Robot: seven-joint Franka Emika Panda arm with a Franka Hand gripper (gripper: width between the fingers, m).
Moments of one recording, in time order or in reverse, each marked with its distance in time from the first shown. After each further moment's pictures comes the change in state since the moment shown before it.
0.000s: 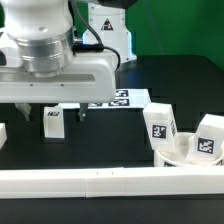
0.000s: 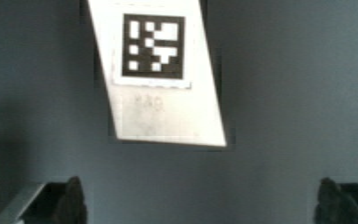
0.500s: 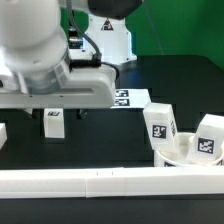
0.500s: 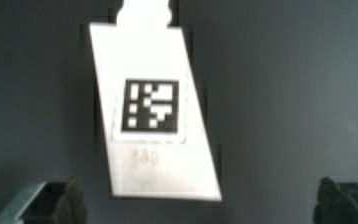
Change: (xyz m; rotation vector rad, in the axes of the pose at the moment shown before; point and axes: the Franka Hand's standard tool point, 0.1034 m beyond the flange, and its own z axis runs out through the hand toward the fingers) arm -0.008 -0.002 0.013 0.039 -0.316 0.000
